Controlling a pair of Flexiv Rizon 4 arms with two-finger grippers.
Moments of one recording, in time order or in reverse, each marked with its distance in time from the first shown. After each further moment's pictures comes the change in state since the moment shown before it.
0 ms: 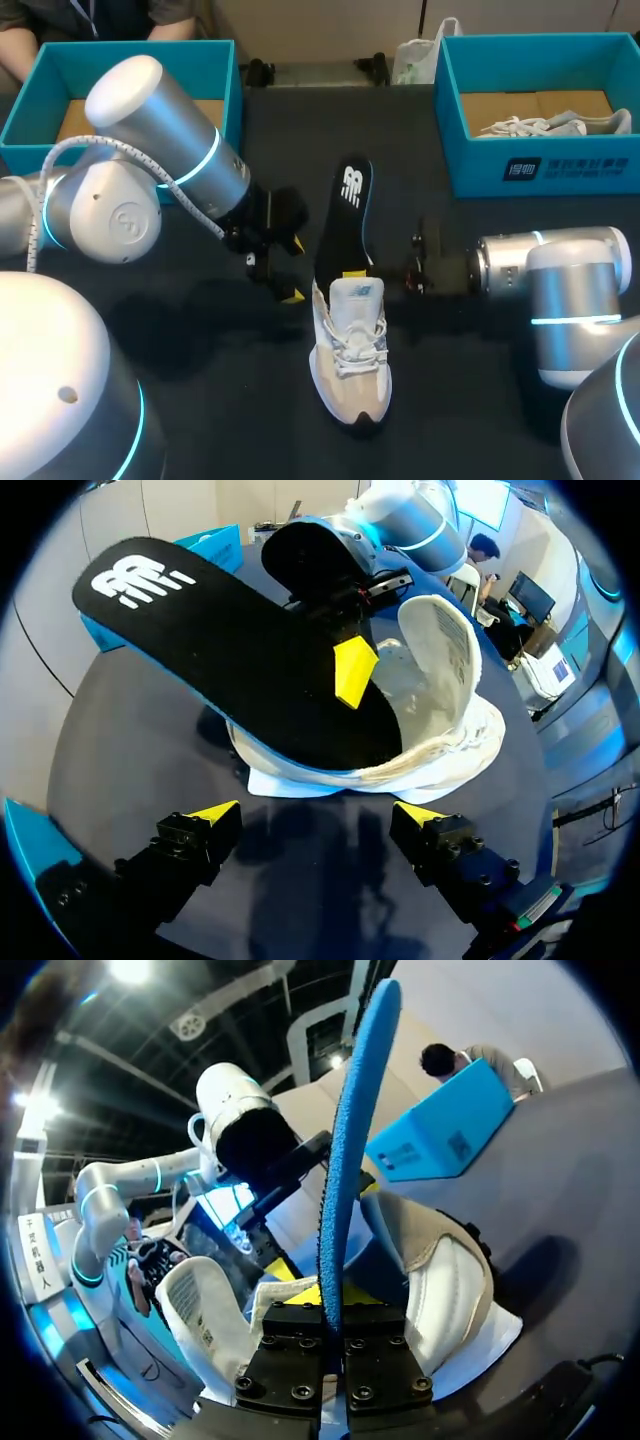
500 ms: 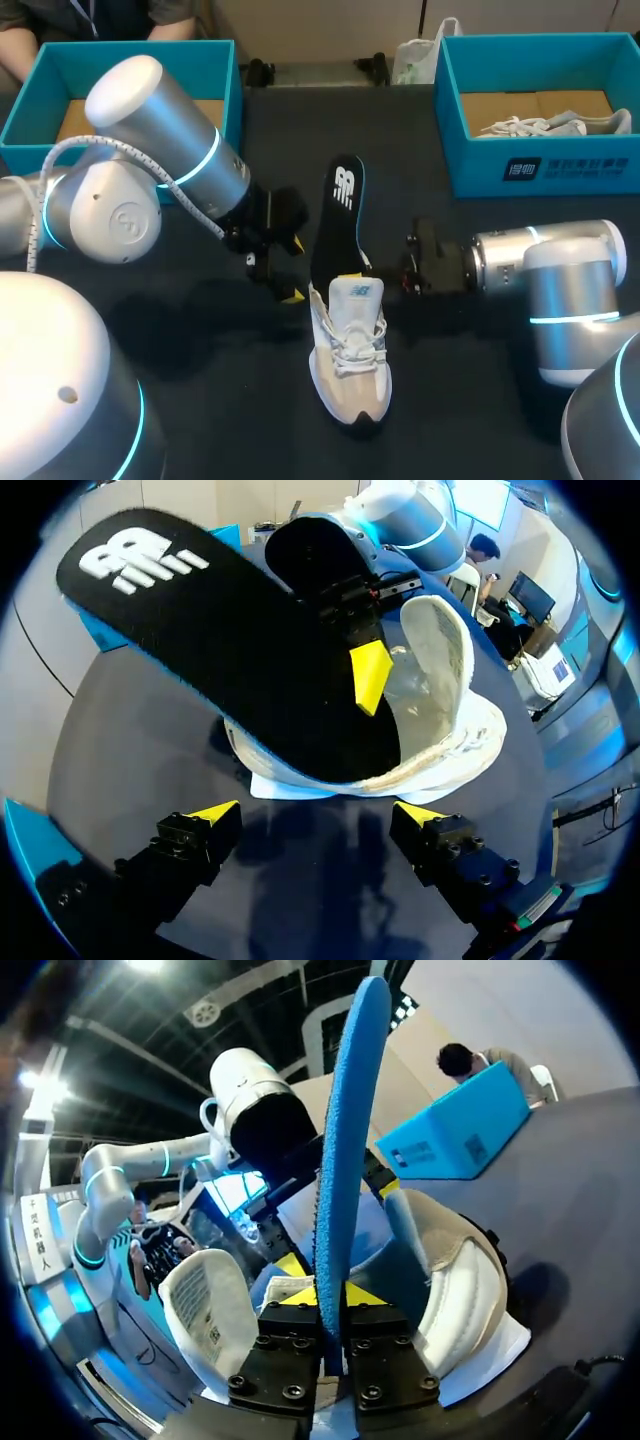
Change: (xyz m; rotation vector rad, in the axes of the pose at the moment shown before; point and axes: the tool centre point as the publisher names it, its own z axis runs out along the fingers) left arm 0.000 0.000 0.000 0.000 0.000 0.000; right arm 0.009 0.002 0.006 0.022 0.032 -0.079
